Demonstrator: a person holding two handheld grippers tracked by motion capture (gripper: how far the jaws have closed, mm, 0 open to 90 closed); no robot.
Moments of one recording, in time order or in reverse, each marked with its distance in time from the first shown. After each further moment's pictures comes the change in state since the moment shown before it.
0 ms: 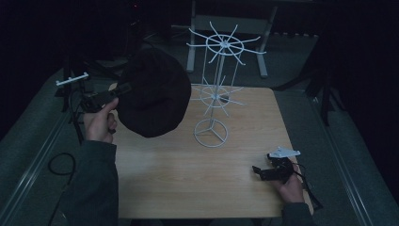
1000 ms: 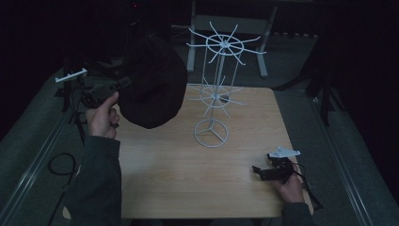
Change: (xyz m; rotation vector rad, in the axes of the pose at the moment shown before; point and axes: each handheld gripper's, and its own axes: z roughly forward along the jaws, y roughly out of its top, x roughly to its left) left arm 0.000 0.008 0.008 -0.050 -0.029 -0.084; right arm 0.000 0.000 0.000 0.000 -0.001 0.002
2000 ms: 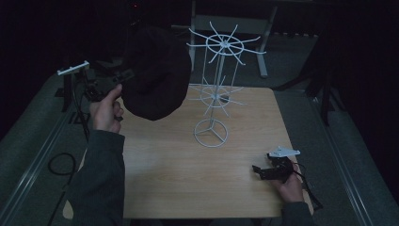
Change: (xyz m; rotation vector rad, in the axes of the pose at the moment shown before) left arm -0.014 0.010 0.011 -0.025 -0.006 -0.021; right arm -0.001 0.001 0.001 0.000 -0.004 0.007
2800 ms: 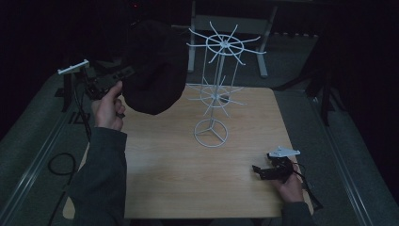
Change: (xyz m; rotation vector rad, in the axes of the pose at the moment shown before) left arm 0.002 0.002 0.005 -0.027 -0.004 -0.062; right arm 0.000 0.000 0.000 -0.001 -0.001 0.001
